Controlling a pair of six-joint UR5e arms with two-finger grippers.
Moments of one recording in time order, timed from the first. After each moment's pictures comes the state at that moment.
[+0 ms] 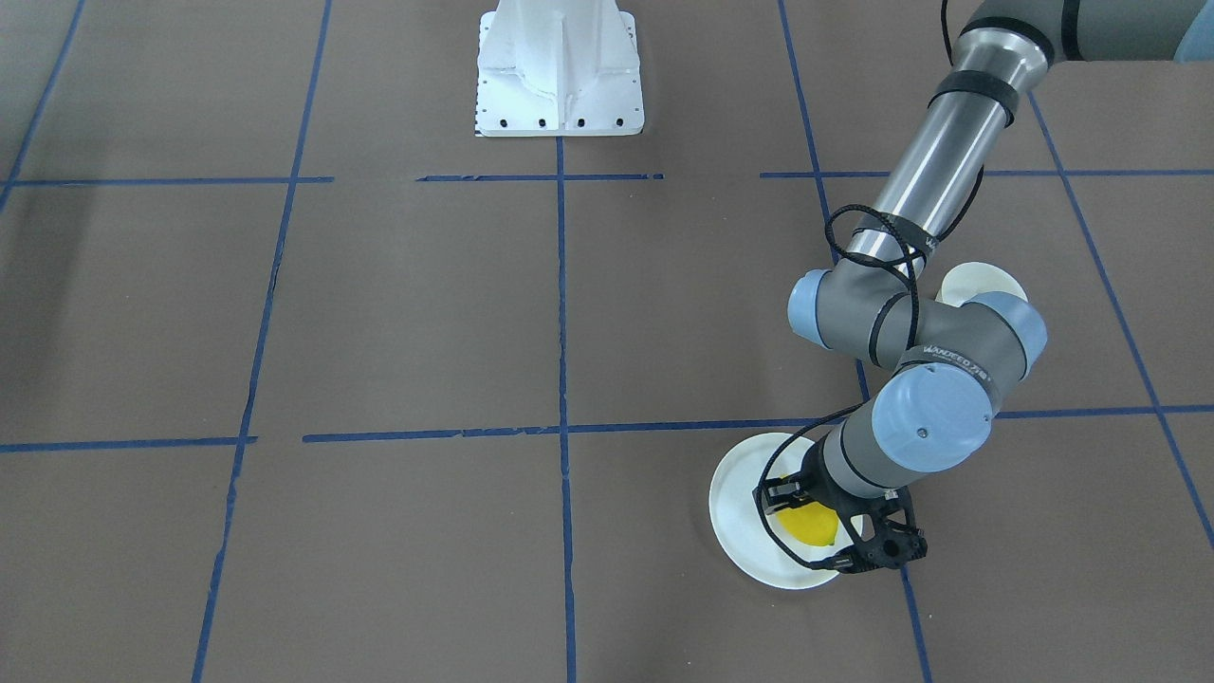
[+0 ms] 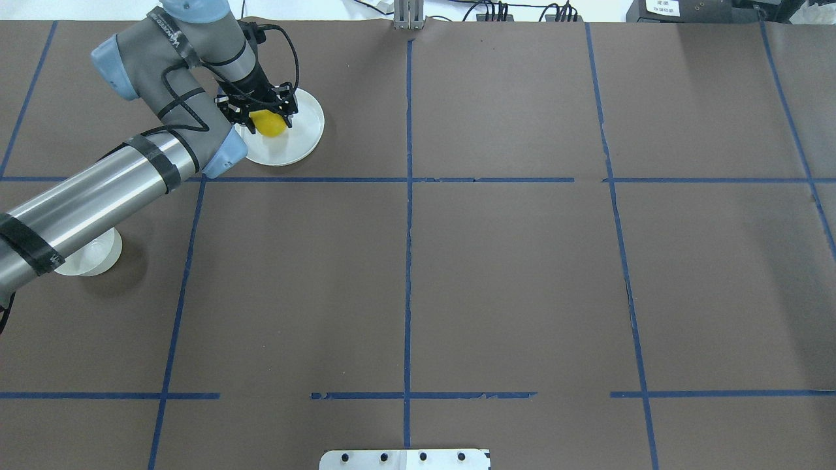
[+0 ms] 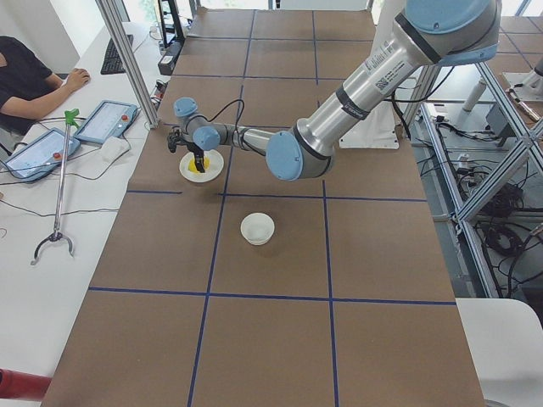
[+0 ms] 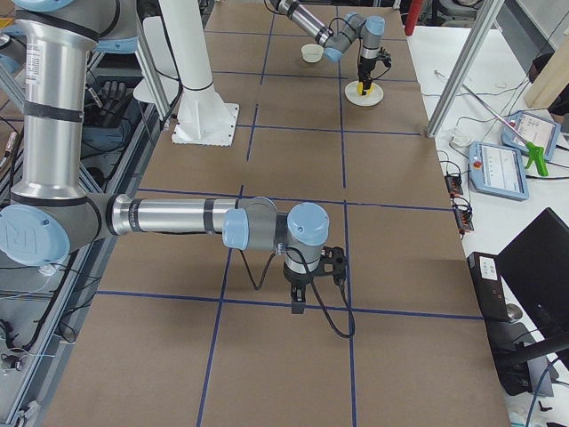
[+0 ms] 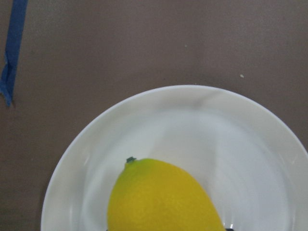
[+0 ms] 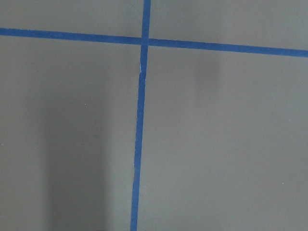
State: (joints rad) left arm -0.93 -2.45 -0.87 -2.03 -2.20 -1.03; right arm 1.54 -1.71 1.75 -1.64 2.28 -0.05
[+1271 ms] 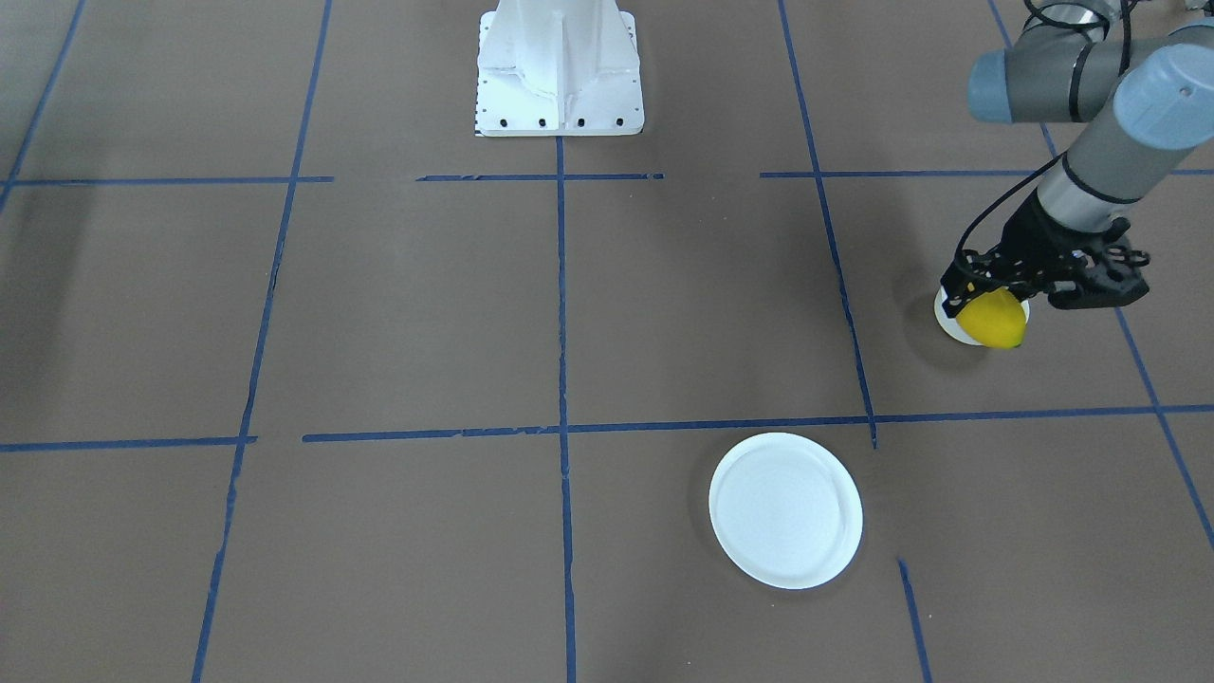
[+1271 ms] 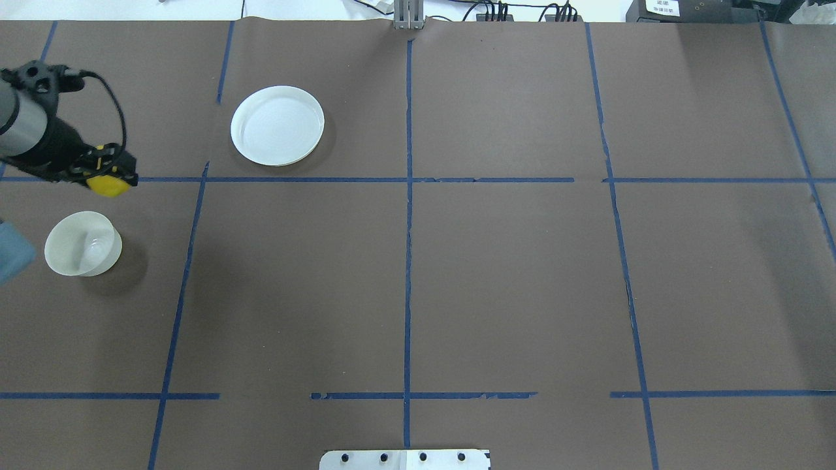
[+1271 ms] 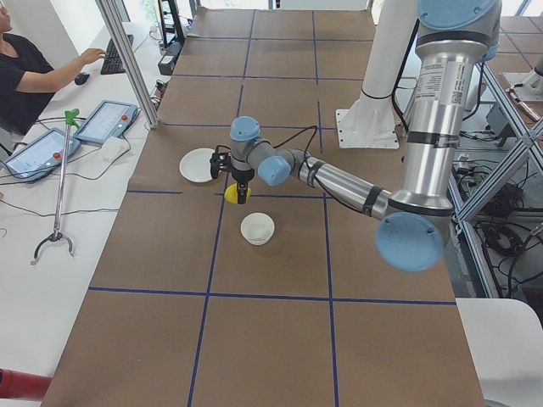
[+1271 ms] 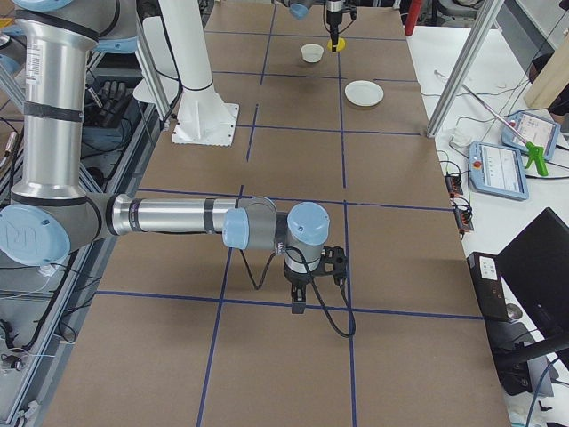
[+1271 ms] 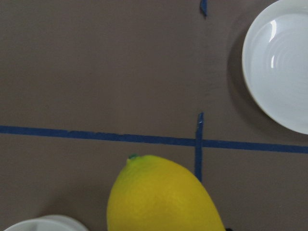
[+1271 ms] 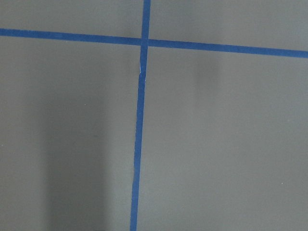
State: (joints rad) left arm -1.00 -1.58 -1.85 -1.96 -2.13 -0.89; right arm 1.54 -1.71 1.75 -1.64 2.28 -0.05
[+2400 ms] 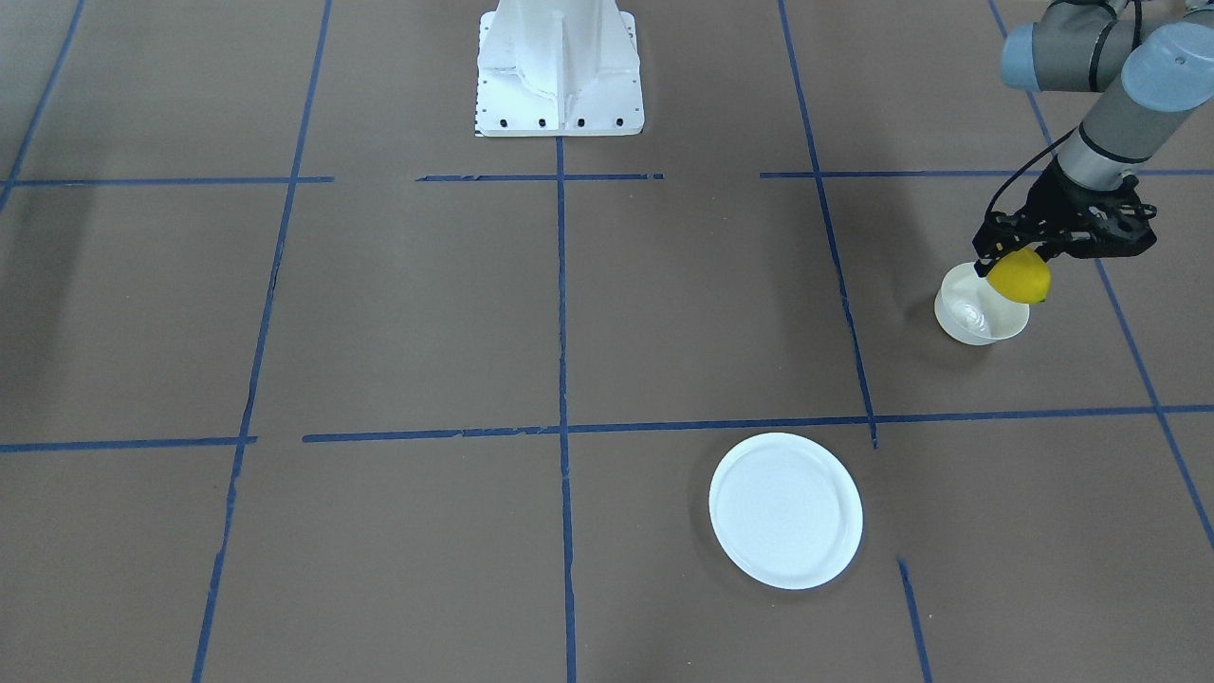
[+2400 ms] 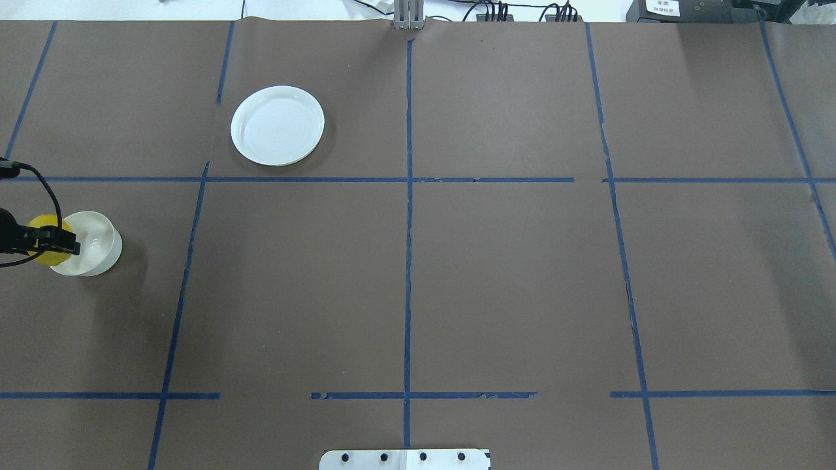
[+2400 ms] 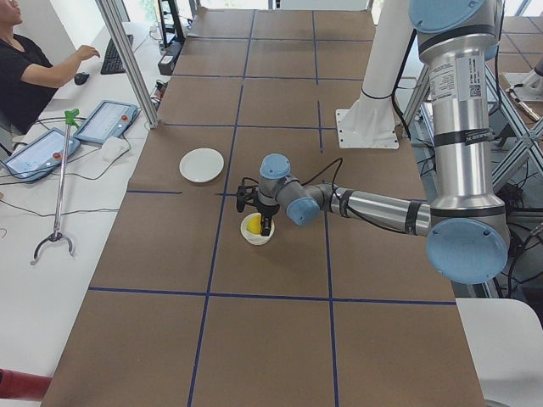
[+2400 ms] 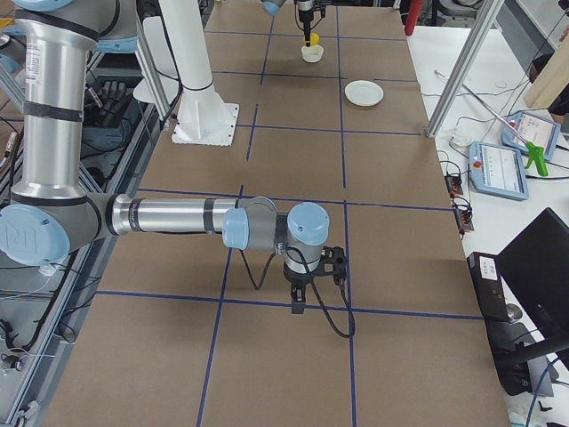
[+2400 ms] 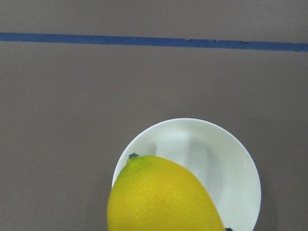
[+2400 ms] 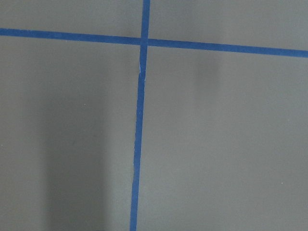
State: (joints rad) left arm -0.92 -1.42 -1.81 -2.16 -2.07 -0.92; right arm 1.54 -1.71 1.75 -1.64 2.28 -0.05
